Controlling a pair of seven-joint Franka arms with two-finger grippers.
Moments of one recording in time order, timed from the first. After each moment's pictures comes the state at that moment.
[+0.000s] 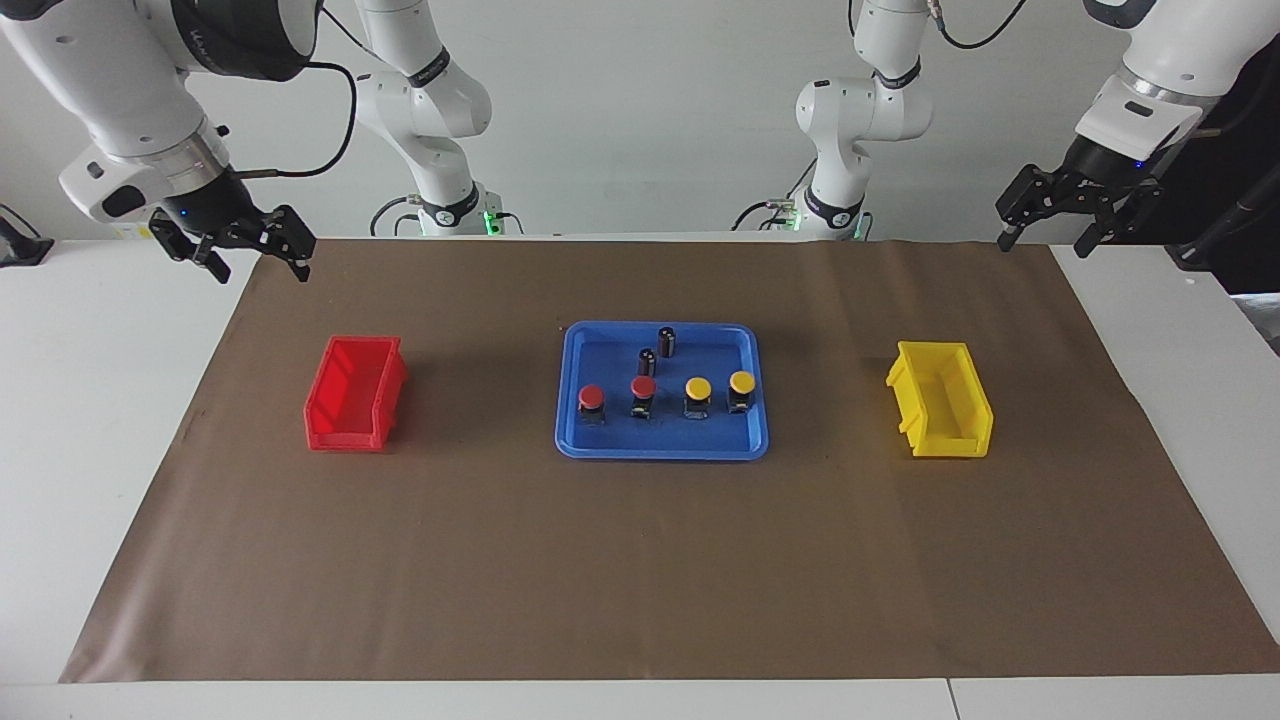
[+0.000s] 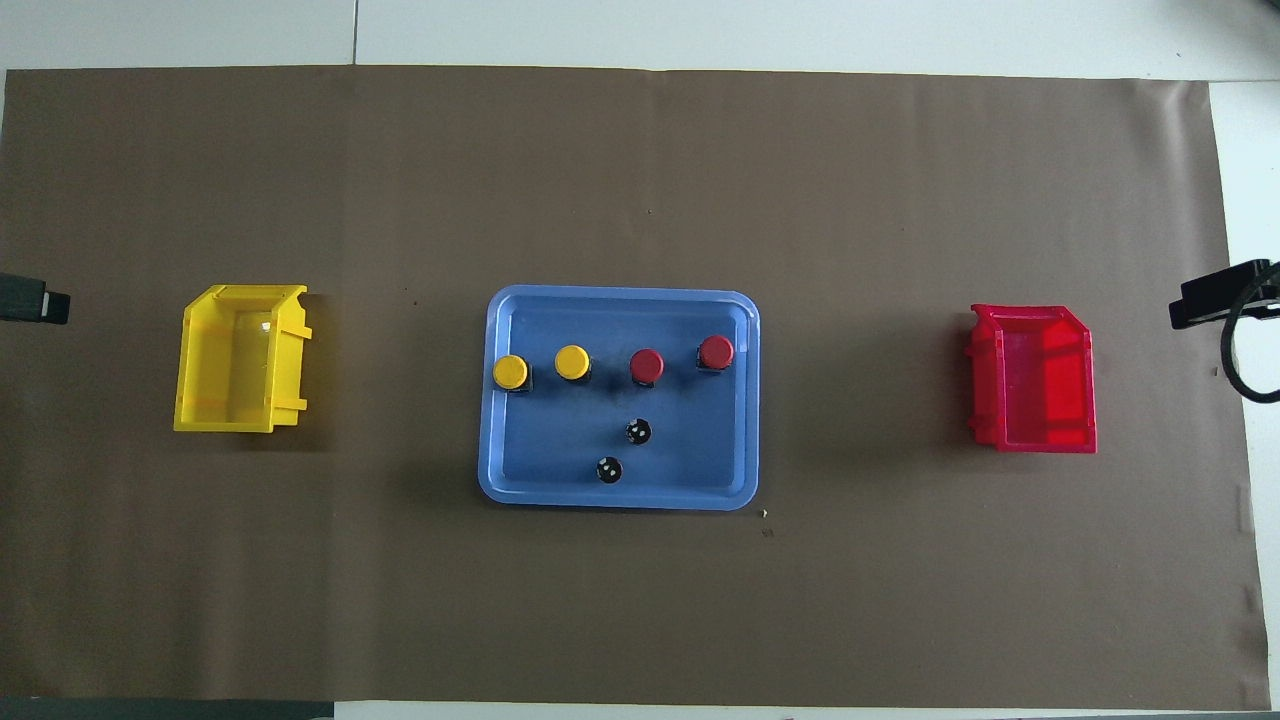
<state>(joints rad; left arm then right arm) -0.16 -0.09 0.13 -1.59 -0.03 1.56 0.14 -0.12 -0.01 0.00 -1.61 -0.02 1.54 -0.12</state>
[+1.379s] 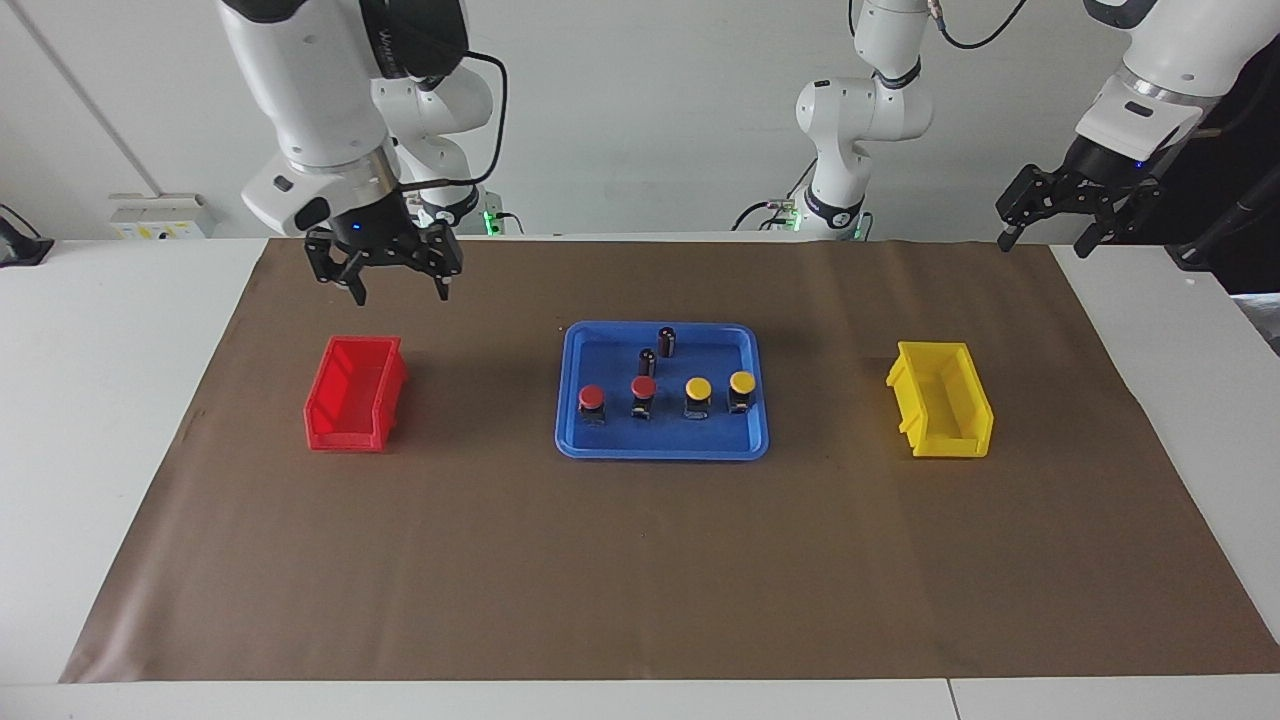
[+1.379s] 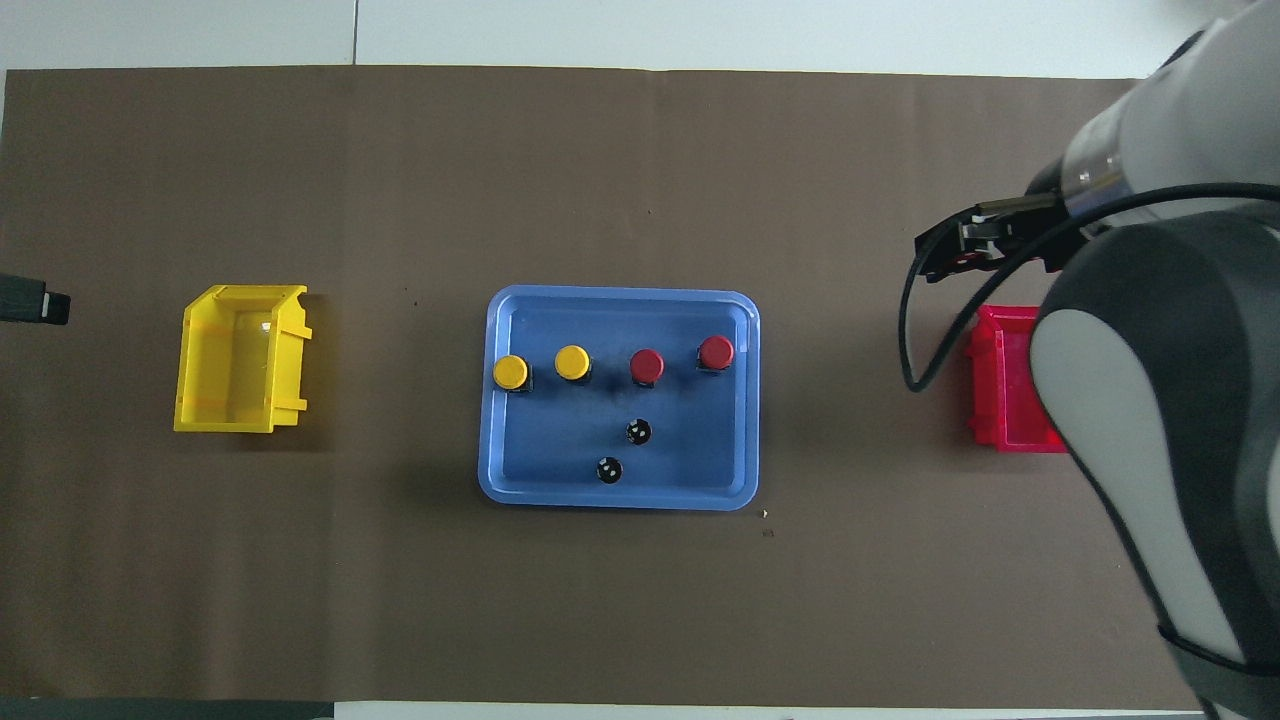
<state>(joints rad) -0.16 -0.09 0.13 -1.59 -0.03 1.56 0.14 0.27 0.18 0.03 -1.42 -0.02 1.61 0.26</state>
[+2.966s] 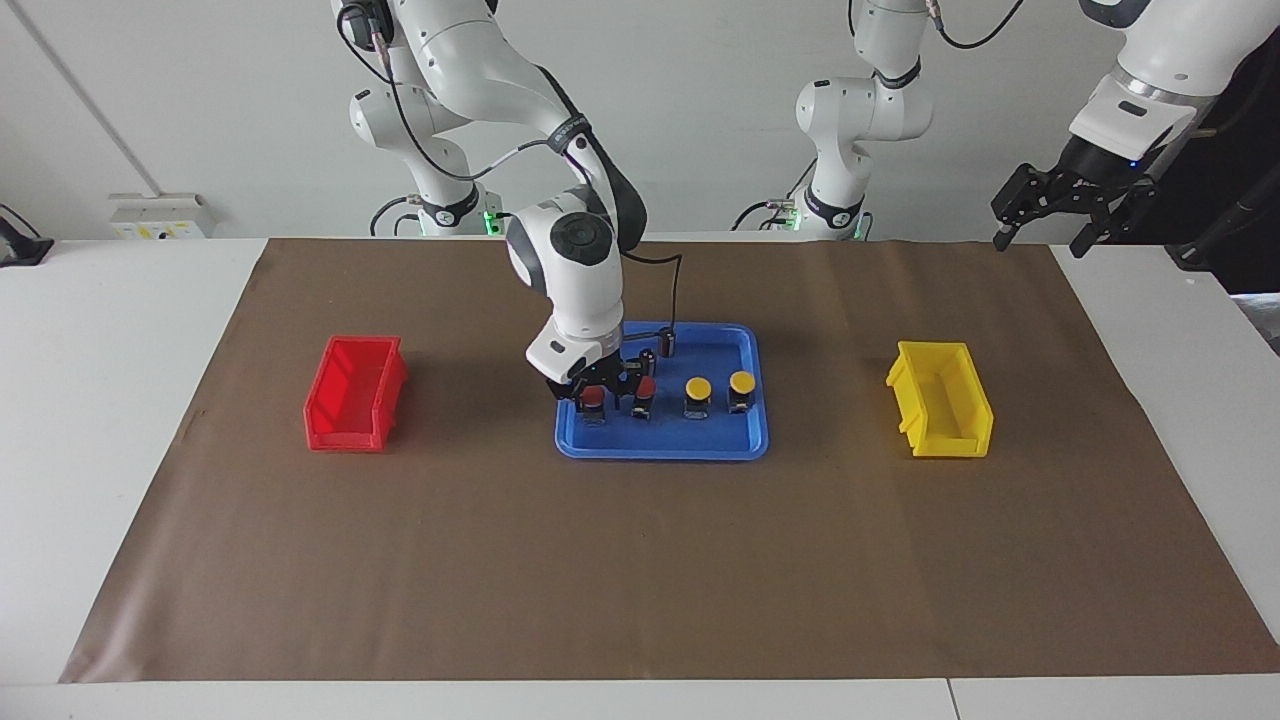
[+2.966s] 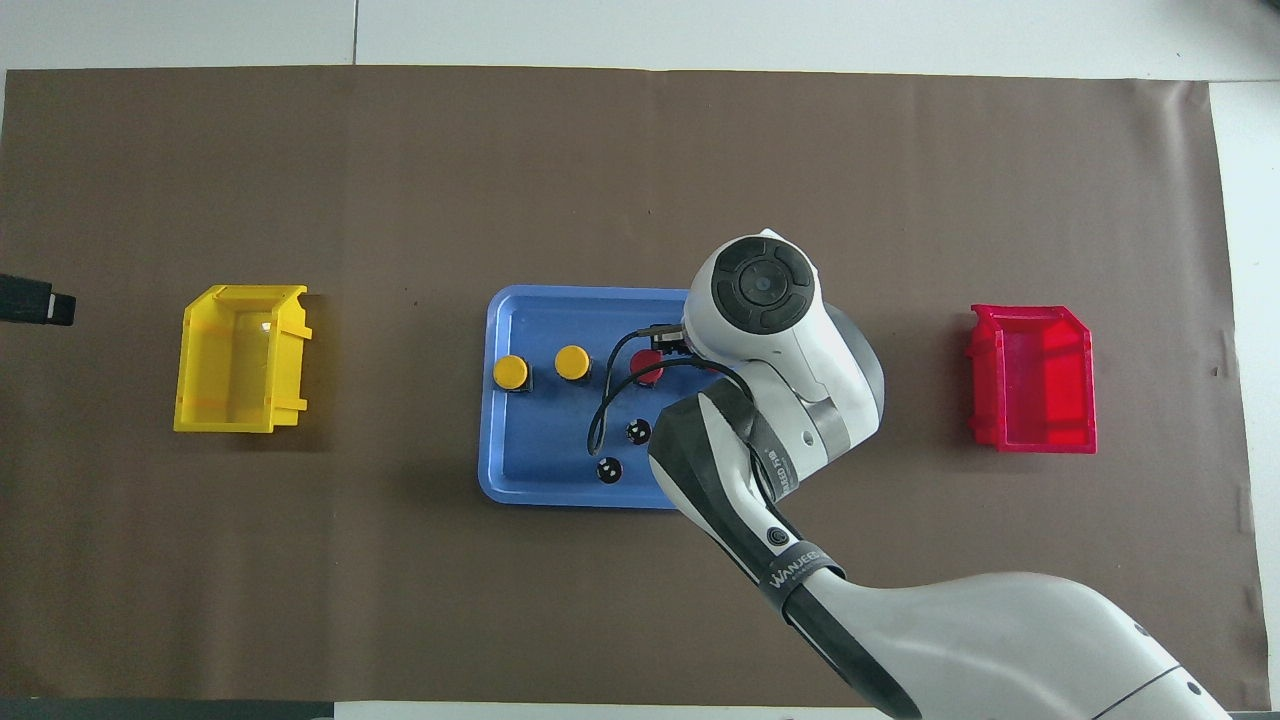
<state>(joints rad) -0.16 -0.10 0.13 -1.59 -0.03 1.55 0.14 0.50 0.35 0.02 -1.84 -0.02 2.21 0.49</state>
